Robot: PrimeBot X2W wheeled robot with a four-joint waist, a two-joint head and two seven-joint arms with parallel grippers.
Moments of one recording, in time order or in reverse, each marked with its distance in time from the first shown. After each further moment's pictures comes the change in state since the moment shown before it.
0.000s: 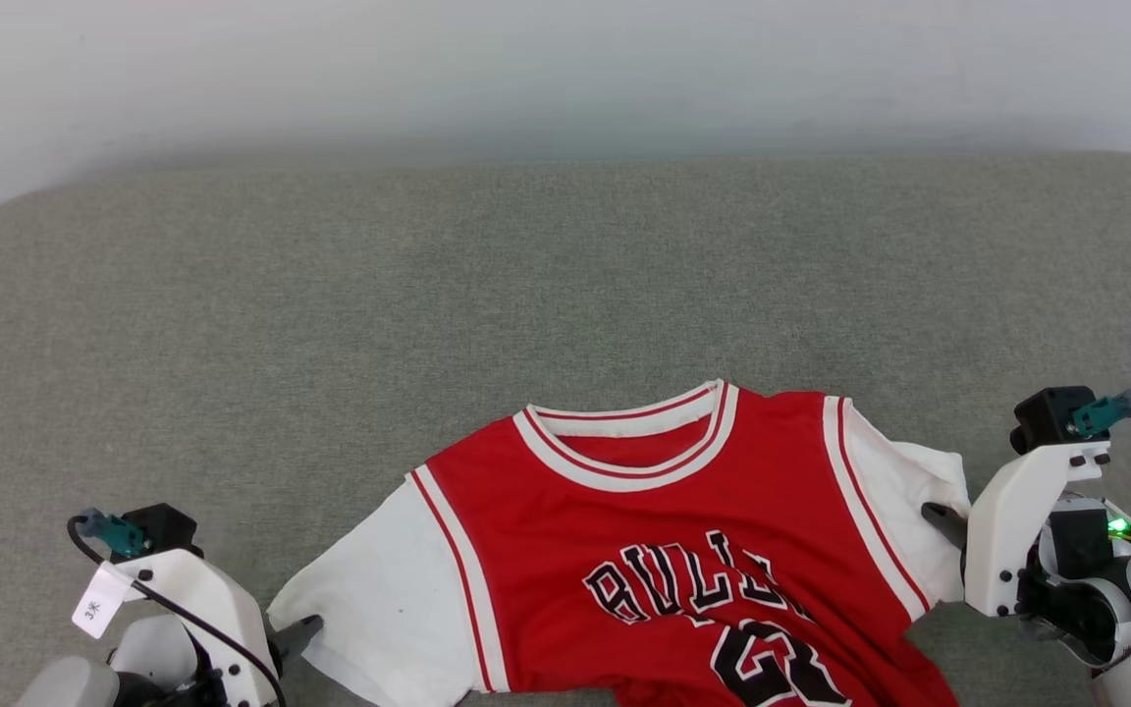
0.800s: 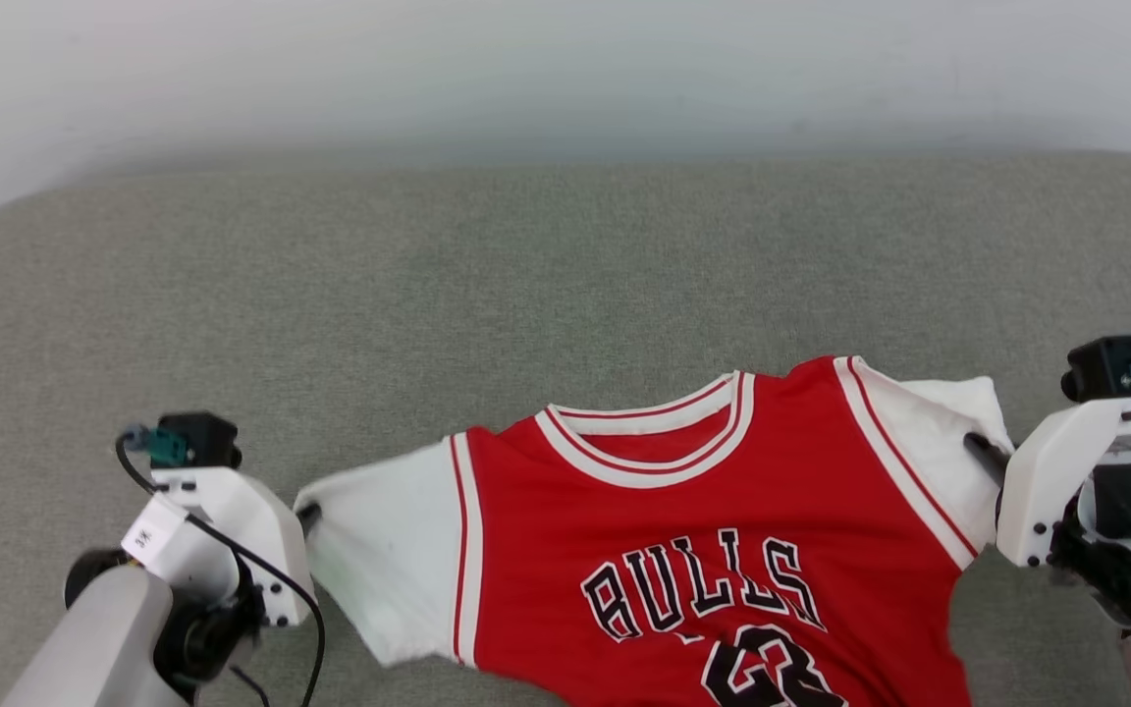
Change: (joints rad) left arm -0.204 -0.057 -0.079 0.170 0.124 -0.116 -0.188; right arm -0.033 0.005 -0.071 -0.046 -0.078 0.000 -0.067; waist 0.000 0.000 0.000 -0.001
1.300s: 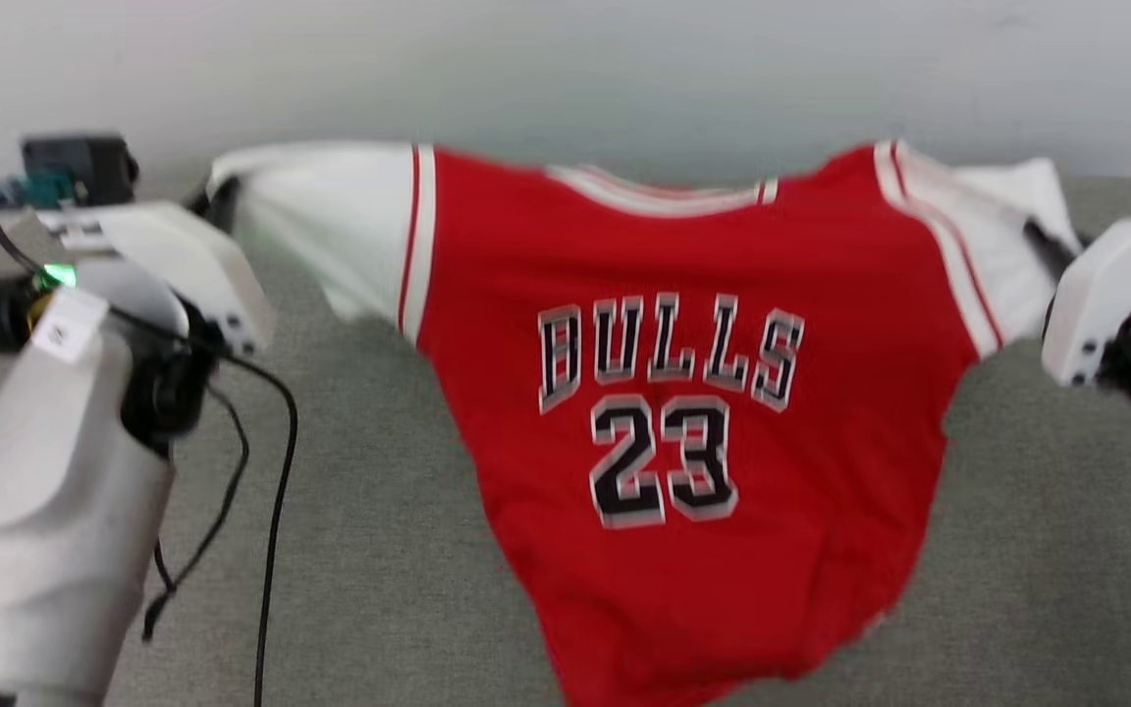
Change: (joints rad) left arm -0.399 -0.045 0.057 0.123 0.147 0.071 -0.288; right arm -0.291 -0.025 -0.003 0.086 -0.106 0.000 -0.109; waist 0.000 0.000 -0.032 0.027
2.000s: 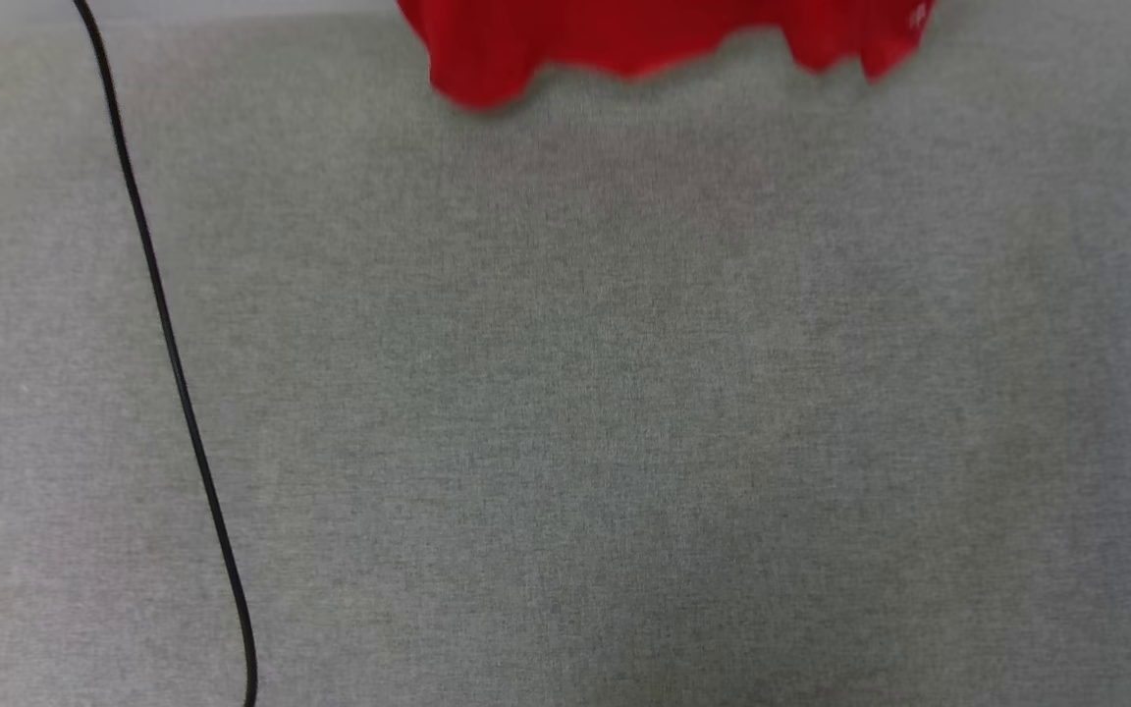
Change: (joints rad) left arm -0.694 0.041 0.060 0.292 0.093 -0.031 -0.293; right arm -0.764 0.033 -0.052 0.270 -0.096 0.001 -0.276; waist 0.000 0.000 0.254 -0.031
